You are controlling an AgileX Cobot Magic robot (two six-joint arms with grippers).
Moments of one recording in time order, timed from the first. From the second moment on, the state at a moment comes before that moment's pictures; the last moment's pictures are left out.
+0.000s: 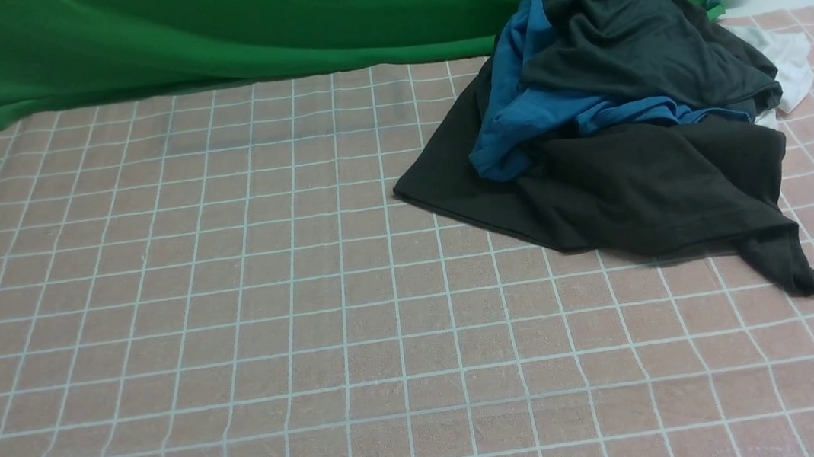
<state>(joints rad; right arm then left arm) -0.03 0.00 0.01 0.10 0.28 -0.06 0.04 0.04 -0.14 0.46 -0.31 -0.86</state>
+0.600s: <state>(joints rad) -0.03 0.00 0.01 0.10 0.28 -0.06 0.04 0.81 -0.41 1.38 -0.53 -1.36</state>
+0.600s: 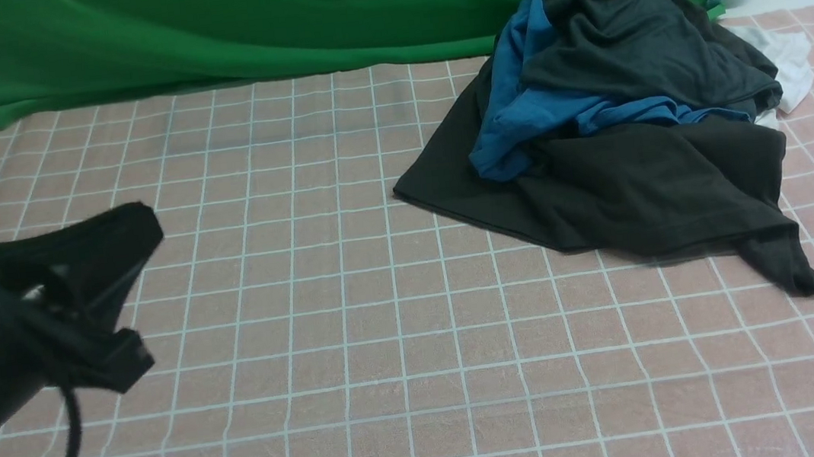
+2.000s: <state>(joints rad) -0.03 0.00 0.01 0.10 0.28 -0.06 -0.31 0.88 -0.65 -0.43 0.62 0.30</state>
